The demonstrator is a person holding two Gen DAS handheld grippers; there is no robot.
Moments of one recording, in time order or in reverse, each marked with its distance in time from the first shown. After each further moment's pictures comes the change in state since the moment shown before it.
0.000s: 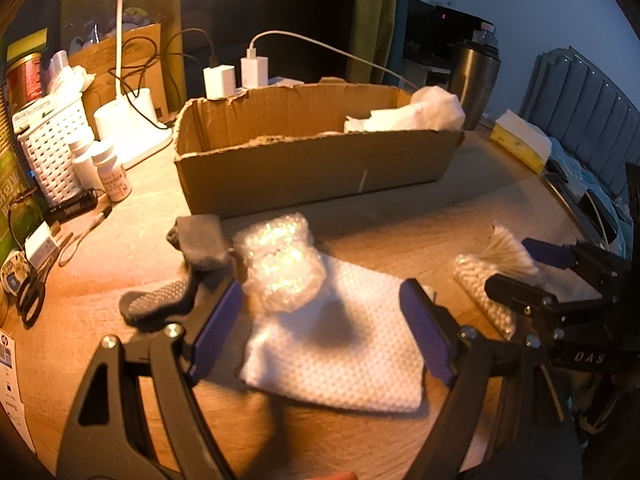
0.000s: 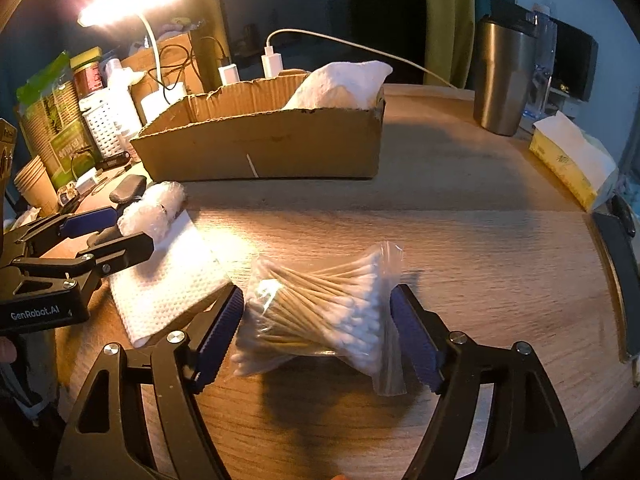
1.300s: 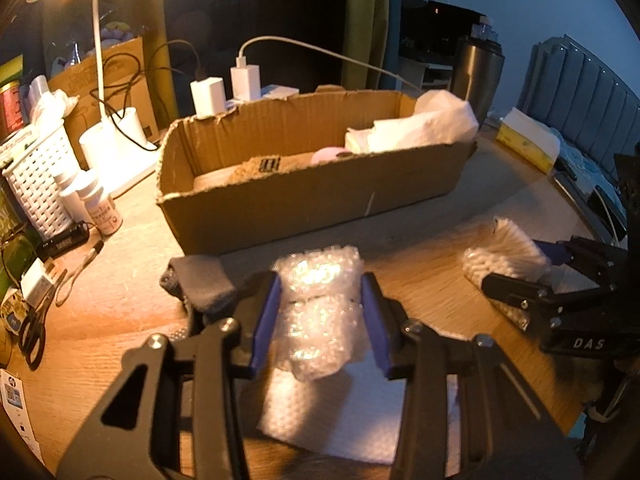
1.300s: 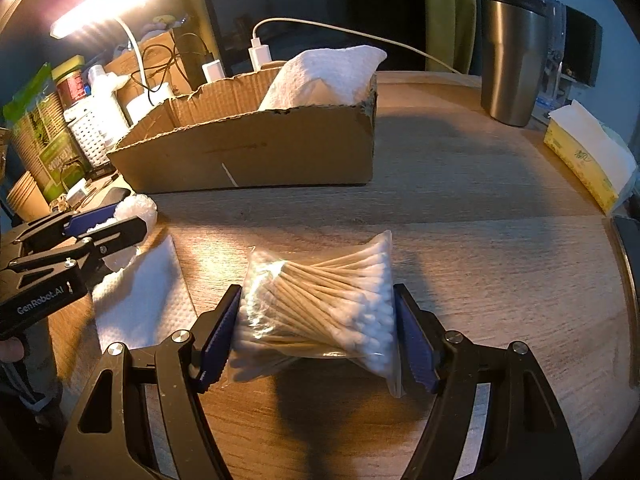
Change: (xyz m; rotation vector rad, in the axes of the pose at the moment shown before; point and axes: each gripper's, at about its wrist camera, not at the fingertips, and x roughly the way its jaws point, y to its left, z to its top) left arm 0.016 0.000 0.023 0.056 -0.013 0.007; right arm 0.024 -0.015 0.022 0.032 0.044 0.029
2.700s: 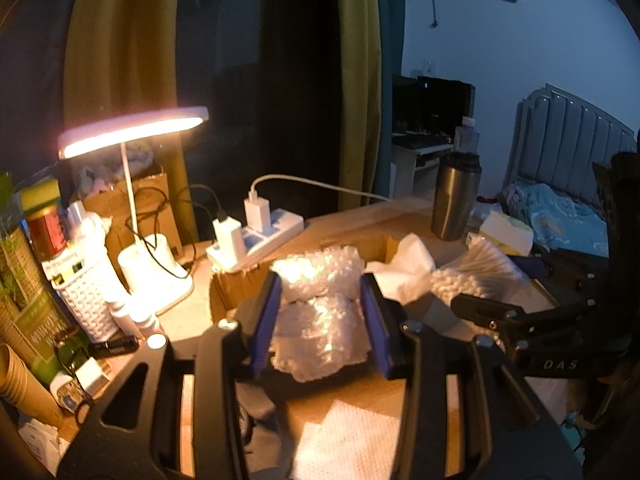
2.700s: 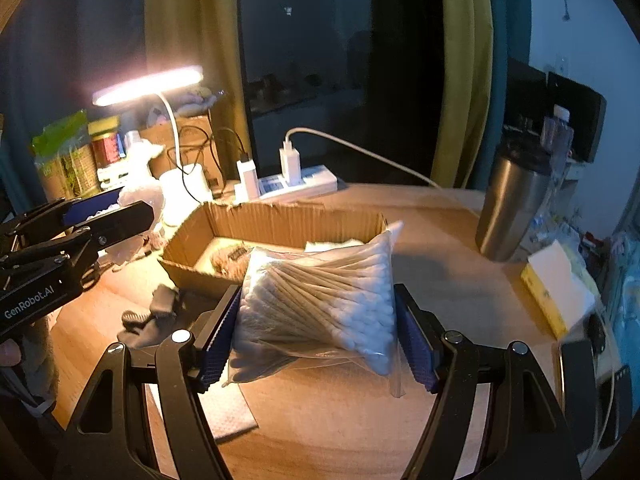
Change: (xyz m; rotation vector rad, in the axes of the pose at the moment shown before) left arm -0.090 0.003 0.075 0.023 -0.297 0.004; right arm -0.075 0.034 0.084 -0.126 -0.218 -0.013
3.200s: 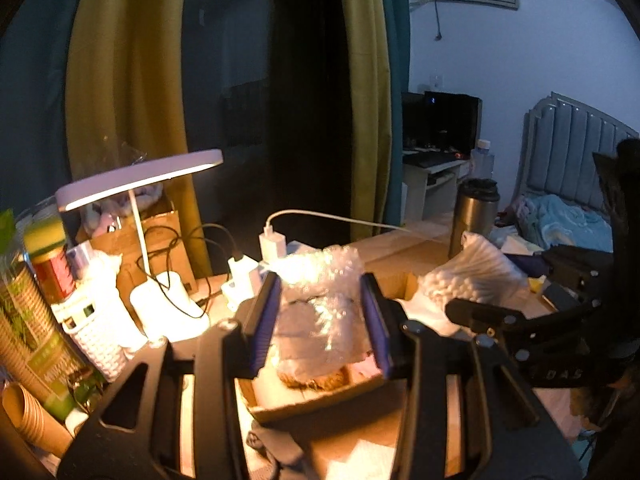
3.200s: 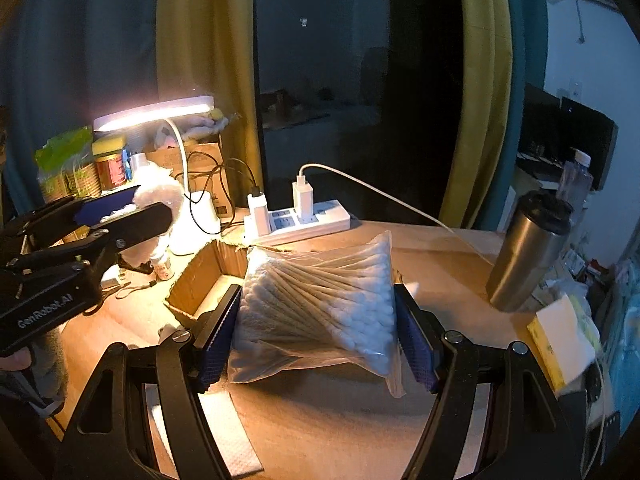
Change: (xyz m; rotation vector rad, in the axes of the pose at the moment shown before) left arm 0.015 0.015 0.032 0.018 -0.060 0.034; right arm 0.016 0.007 0.043 -0.051 -0.047 0.026
